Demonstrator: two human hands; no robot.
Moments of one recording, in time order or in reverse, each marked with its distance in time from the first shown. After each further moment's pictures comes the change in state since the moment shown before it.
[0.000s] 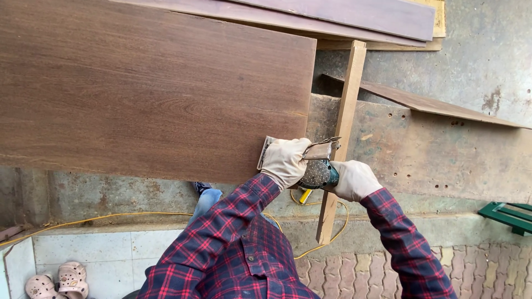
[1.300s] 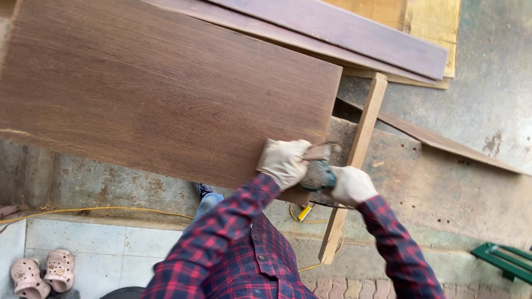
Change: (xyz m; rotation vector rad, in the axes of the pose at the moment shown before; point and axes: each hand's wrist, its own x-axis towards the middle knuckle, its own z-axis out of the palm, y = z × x) left_hand 0.009 -0.020 -0.042 0.077 0.164 -0.098; right_hand 0.032 -0.042 -0.030 -0.034 -0.029 -0.062
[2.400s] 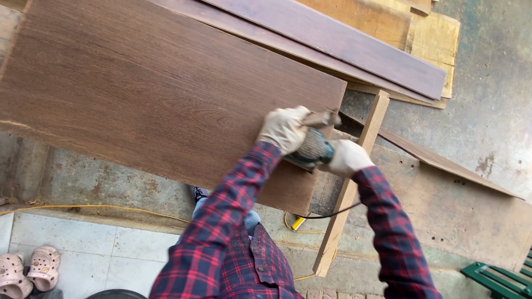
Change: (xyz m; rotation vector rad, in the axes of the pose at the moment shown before) left_hand 0.083 -0.051 0.001 0.151 -0.026 -0.082; right_hand 0.068 -0.014 -0.060 -0.006 -0.050 0.031
